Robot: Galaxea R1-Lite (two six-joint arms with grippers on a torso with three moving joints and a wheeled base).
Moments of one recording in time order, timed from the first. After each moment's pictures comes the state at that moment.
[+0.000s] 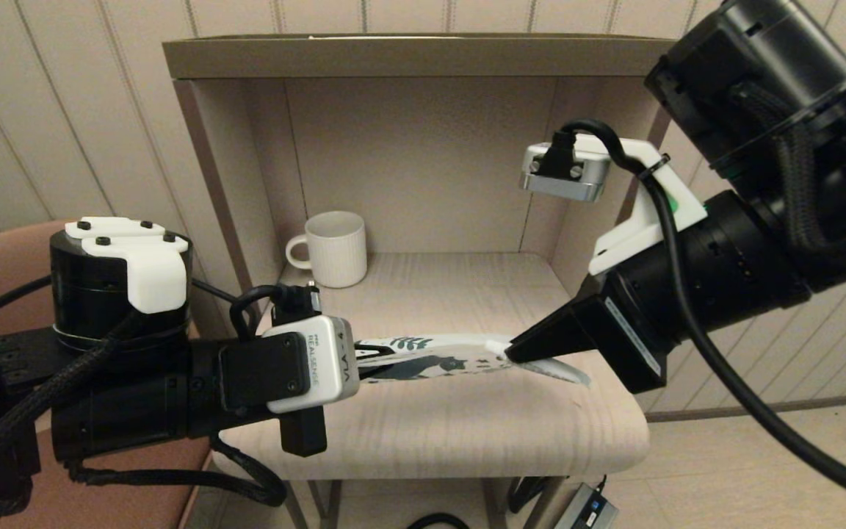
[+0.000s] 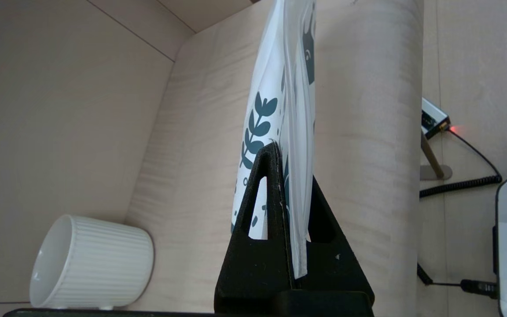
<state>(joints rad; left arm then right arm) -0.70 1.50 -0.75 -0.47 -0.34 0.88 0.74 1.65 -1.76 0.88 0.26 -0.07</state>
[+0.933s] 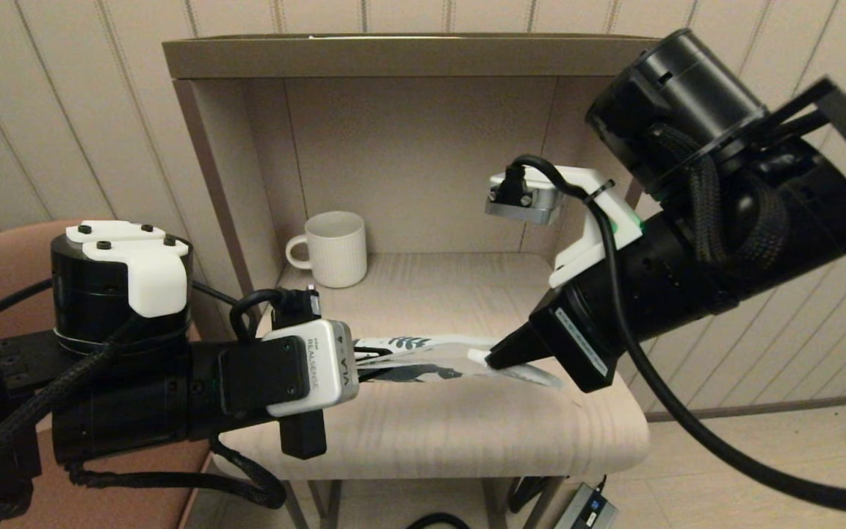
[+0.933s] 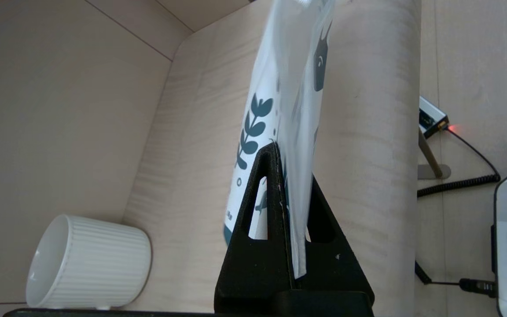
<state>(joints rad) -0.70 1.50 -0.74 -0.48 -0.34 0.88 0.74 1.72 -1.77 0.87 0.26 -0.07</state>
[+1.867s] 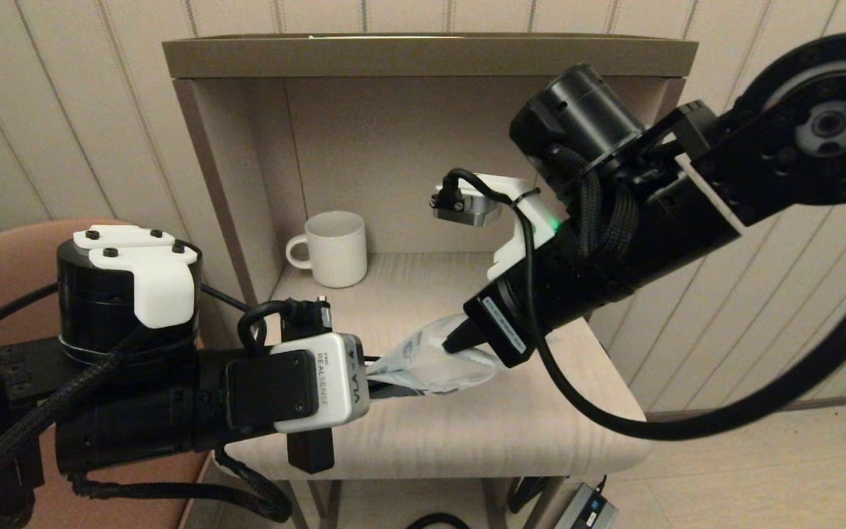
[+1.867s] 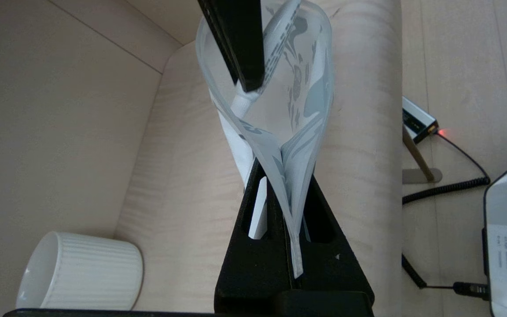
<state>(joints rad) -0.74 1.50 -0.74 -0.48 -0.34 0.88 0.74 1.86 -1.89 0.84 0.25 -0.07</state>
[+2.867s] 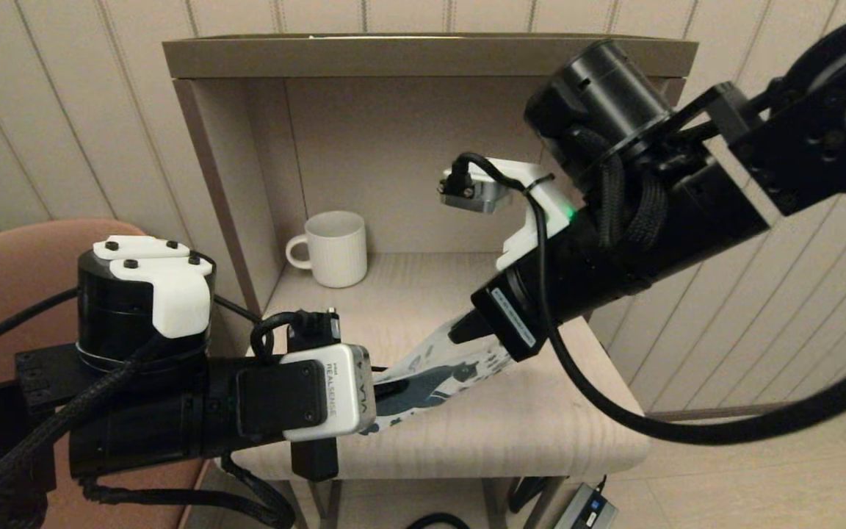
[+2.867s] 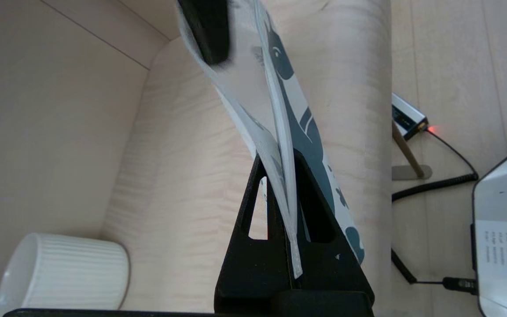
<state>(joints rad) -0.74 1.52 -0.73 -0.48 -0.34 0.87 0.75 1.83 -1.89 0.84 0.22 -0.07</state>
